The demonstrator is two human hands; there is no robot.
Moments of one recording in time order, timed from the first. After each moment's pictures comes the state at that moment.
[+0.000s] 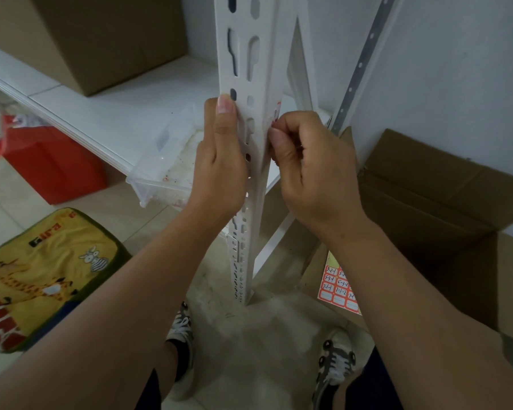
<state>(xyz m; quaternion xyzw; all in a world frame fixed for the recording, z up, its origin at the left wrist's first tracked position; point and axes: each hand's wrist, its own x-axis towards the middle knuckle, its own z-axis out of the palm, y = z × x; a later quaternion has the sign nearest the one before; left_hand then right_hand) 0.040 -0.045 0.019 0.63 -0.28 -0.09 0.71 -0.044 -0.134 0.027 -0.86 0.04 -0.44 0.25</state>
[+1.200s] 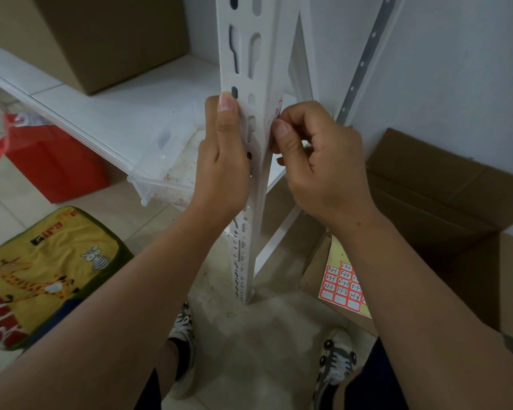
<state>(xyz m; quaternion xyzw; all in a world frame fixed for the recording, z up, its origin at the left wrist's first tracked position) 0.040 -0.047 0.018 0.63 -0.29 -0.08 0.72 -0.045 -0.138 0.036 -0.87 0.06 -0.41 0.28</state>
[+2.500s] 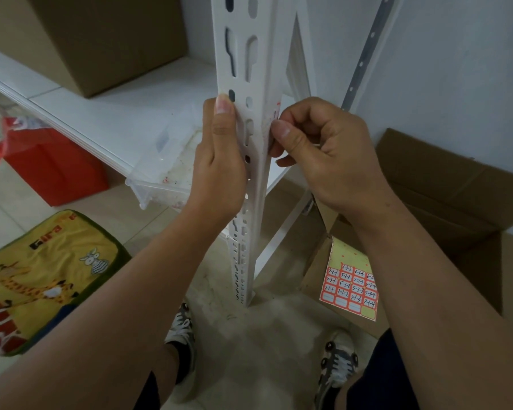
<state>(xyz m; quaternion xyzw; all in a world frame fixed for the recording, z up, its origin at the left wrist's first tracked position) 0.040 -0.045 0.020 0.64 -0.27 -0.09 0.71 -0.047 -0.152 0.051 -0.84 0.03 -0.30 0.45</state>
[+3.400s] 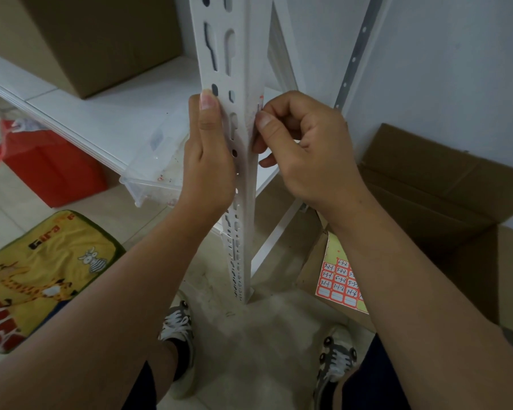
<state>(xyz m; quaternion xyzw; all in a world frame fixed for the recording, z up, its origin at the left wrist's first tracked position) 0.039 -0.049 0.018 0.64 -0.26 -0.06 0.72 -0.046 -0.142 0.047 -0.83 0.05 -0.35 0.43</state>
